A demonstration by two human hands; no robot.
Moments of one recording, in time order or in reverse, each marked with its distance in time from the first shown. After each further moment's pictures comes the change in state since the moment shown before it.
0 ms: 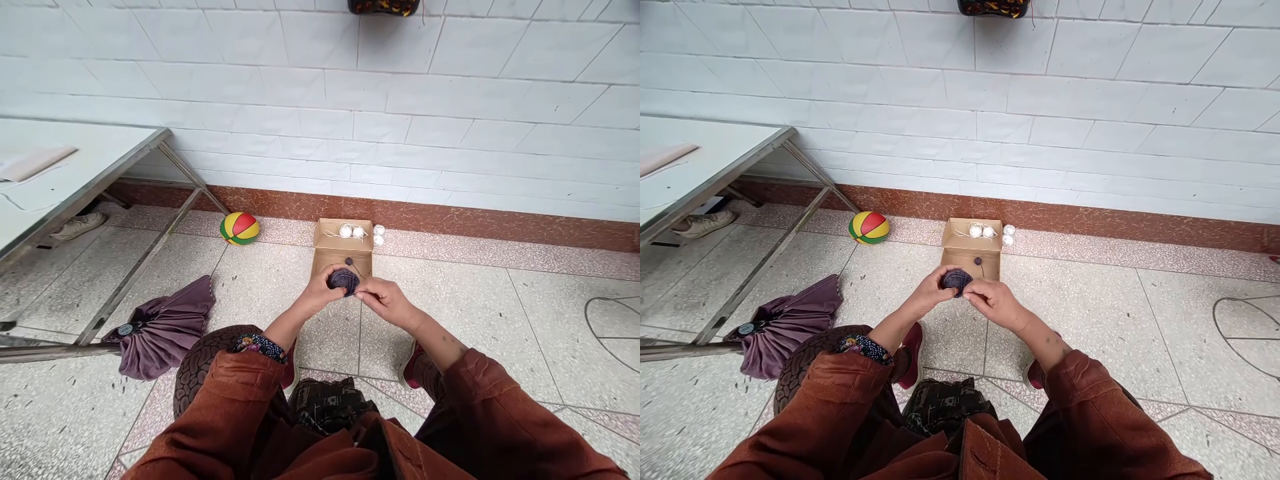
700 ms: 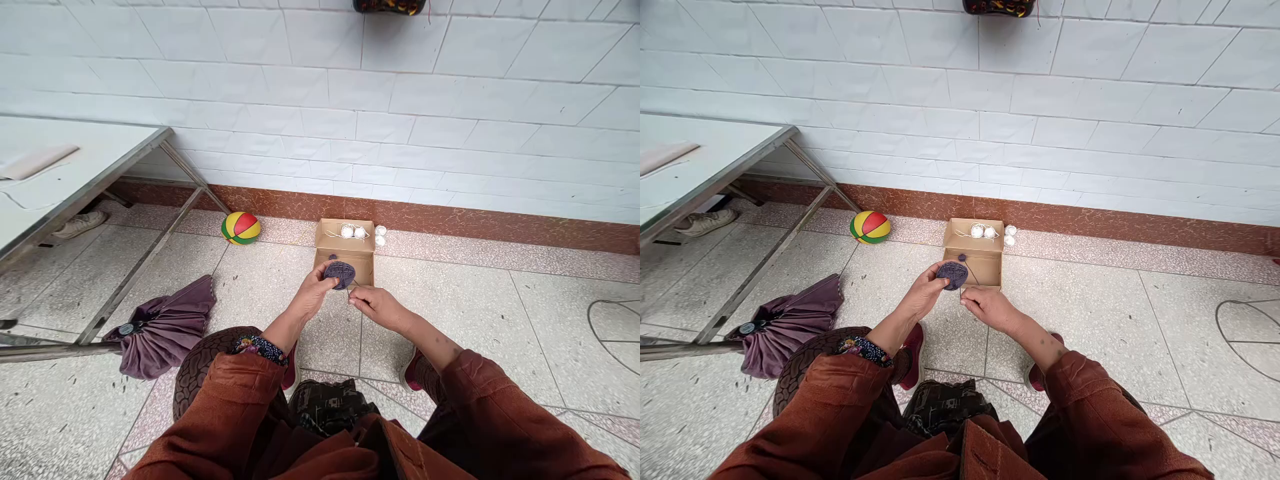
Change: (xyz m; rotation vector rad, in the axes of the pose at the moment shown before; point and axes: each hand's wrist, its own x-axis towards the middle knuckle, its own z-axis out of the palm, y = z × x) left_hand 0.002 -0.004 -0.004 -0.389 0.103 -0.035; right_hand 0.002 0.020 0.029 -0.074 -0.146 0.085
